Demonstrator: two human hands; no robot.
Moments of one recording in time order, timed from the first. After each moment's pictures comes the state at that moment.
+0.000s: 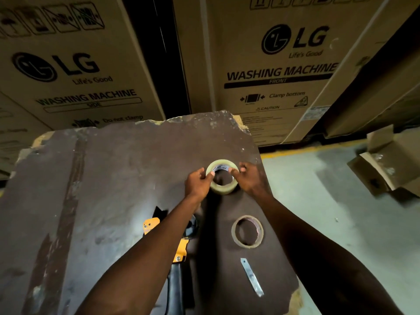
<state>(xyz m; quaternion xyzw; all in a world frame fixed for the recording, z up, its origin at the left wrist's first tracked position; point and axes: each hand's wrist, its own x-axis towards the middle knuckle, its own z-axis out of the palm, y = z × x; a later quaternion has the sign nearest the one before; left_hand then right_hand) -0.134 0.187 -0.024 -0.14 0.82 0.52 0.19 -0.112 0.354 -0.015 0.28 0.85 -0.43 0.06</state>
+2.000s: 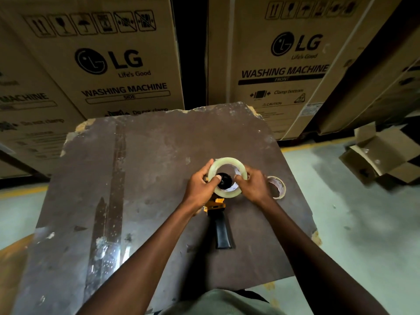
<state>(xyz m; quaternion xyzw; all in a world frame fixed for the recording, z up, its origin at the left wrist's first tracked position) -0.002 0.027 0.055 0.01 0.76 0.62 0.20 0.032 0.198 0.046 0.19 0.89 -0.42 -0.02</state>
